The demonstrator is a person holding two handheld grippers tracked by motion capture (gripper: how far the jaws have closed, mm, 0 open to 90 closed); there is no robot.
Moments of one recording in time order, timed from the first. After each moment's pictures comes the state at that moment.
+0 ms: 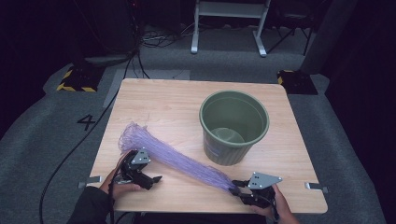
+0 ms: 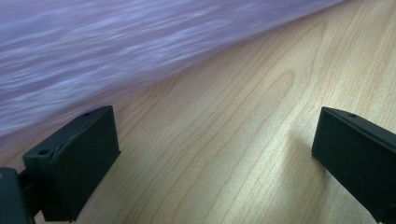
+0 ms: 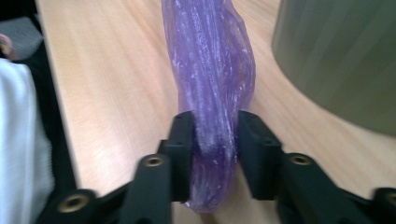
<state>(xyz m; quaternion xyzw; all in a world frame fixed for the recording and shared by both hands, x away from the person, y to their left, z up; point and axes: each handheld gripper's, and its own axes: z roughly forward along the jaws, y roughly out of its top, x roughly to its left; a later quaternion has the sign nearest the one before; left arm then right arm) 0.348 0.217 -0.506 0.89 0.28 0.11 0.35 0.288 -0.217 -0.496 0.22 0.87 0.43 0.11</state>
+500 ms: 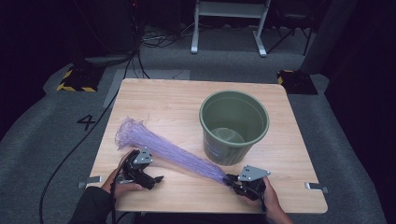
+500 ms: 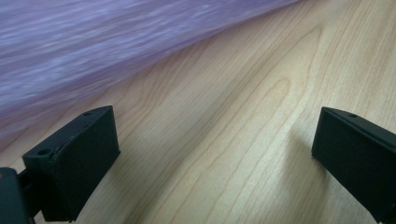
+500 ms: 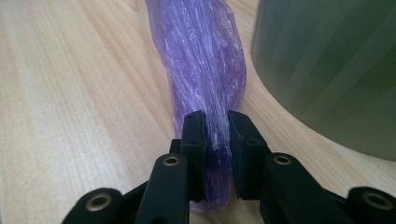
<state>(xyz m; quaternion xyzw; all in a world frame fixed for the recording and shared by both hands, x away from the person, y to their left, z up) 0.349 0.211 -0.506 0.89 0.28 0.11 0.35 0.308 -0.195 -0.503 0.25 0.87 0.41 0.14</state>
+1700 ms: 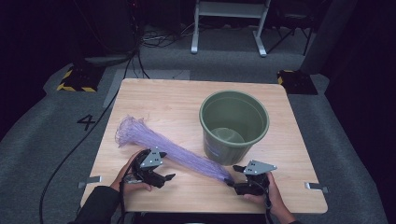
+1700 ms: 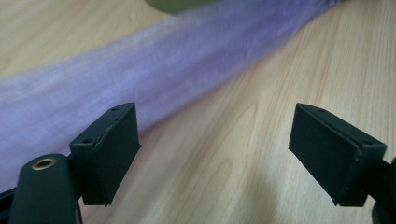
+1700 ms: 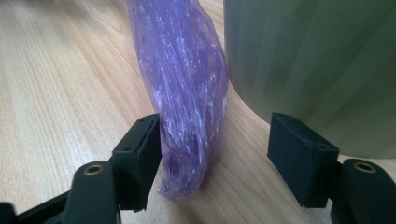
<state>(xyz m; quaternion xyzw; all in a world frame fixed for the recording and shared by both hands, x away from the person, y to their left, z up) 0.342 0.178 -0.477 0.88 0.20 0.13 0.41 0.319 -0.209 -0.498 0.28 0.85 0.44 0.12</state>
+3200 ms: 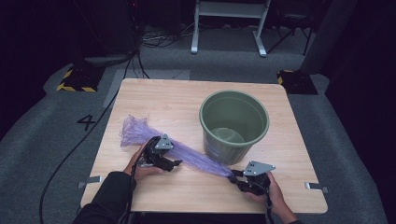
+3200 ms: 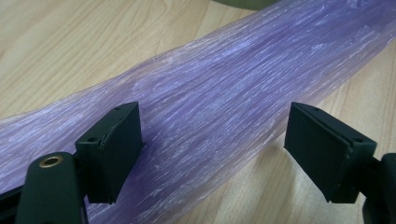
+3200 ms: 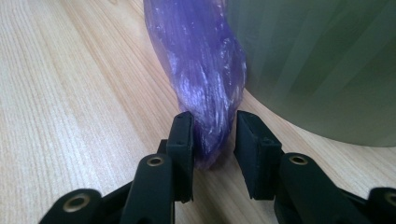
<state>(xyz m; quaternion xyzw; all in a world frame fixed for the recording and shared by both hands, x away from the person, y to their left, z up) 0.403 0.156 -0.501 0.89 0.23 0.11 0.37 0.322 -0.213 -0.503 0.26 0.87 0.41 0.13</state>
